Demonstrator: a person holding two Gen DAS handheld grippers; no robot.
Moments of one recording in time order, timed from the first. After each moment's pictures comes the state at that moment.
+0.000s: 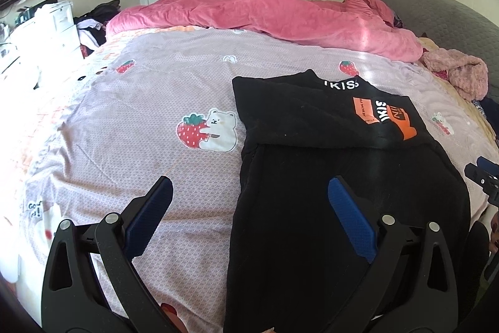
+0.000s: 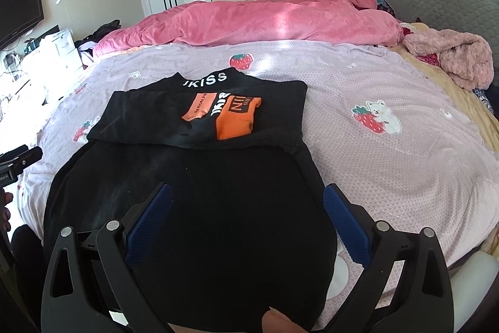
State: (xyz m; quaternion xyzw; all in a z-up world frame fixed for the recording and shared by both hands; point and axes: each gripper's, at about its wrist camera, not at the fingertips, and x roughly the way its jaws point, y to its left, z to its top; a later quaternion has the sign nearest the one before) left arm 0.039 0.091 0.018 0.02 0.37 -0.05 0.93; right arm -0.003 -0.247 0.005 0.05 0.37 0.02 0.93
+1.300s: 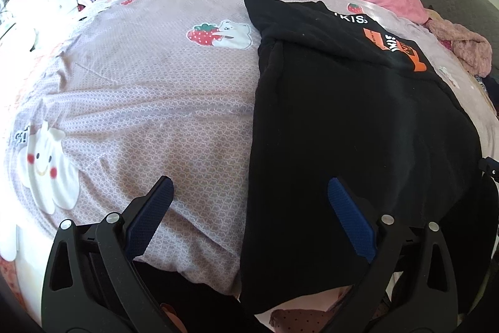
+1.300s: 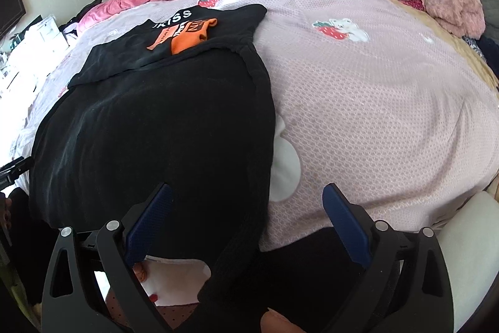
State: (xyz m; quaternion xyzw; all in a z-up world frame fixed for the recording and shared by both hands) left arm -0.007 0.120 -0.051 0.00 0.46 -0.06 0.89; right arm -0.062 -0.296 -0.056 0.09 0.46 0.01 0.89
